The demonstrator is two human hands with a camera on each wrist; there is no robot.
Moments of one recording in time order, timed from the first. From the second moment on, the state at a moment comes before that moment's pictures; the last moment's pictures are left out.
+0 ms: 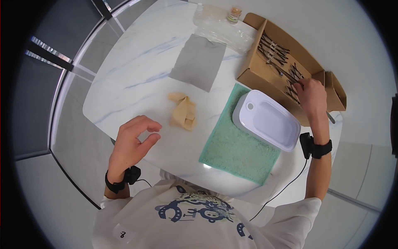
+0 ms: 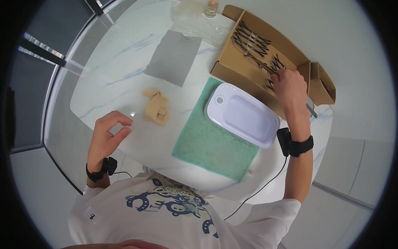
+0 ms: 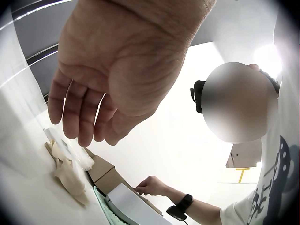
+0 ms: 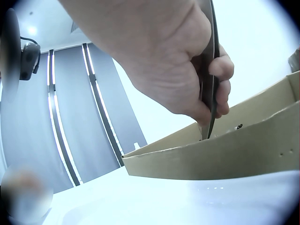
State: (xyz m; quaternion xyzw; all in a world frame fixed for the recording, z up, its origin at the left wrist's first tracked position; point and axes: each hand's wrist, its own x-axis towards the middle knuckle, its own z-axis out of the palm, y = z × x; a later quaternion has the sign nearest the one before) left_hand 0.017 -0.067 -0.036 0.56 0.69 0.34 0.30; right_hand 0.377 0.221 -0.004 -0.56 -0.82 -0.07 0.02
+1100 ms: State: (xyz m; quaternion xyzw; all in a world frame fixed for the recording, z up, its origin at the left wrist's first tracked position) left_hand 0.052 -0.057 -0.020 0.61 0.66 0.30 0.31; right_hand 0.450 -0.004 0.072 -0.60 -0.78 -0.03 0.16
